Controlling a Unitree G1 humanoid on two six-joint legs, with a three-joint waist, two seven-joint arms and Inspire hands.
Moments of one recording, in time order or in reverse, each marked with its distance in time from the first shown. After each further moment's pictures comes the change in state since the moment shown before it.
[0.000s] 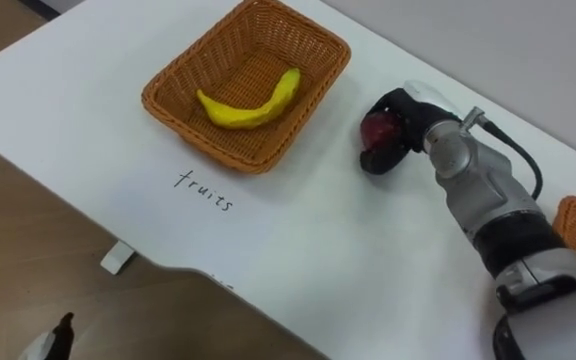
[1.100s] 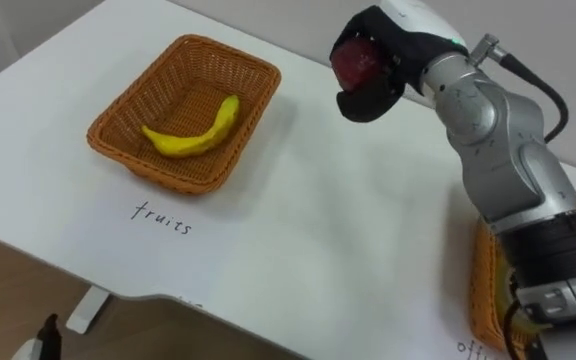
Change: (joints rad) left arm 0.086 -0.058 0.058 -0.101 -0.003 0.000 0.099; right arm 0.032 -0.050 -0.138 -0.461 -0.107 0.020 0.125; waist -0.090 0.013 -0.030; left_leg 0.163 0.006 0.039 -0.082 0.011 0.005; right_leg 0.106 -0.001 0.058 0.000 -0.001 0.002
